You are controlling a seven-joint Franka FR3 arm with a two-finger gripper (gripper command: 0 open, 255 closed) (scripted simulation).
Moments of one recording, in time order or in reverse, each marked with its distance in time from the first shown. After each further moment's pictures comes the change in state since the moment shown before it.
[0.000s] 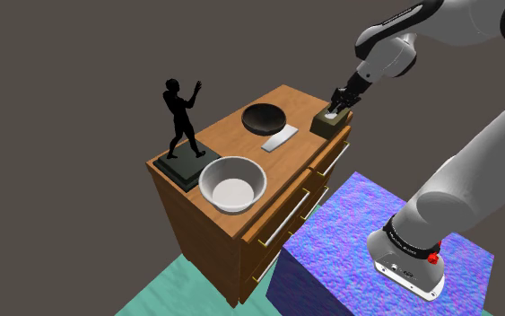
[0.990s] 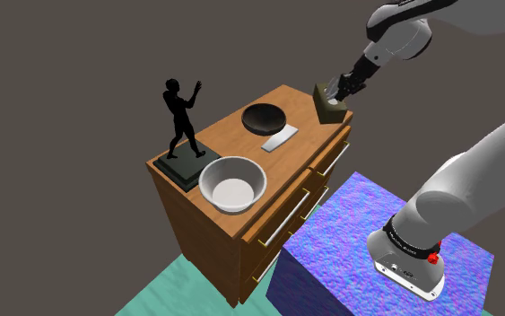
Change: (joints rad) arm -0.018 -0.098 0.016 0.067 -0.119 -0.121 0.127
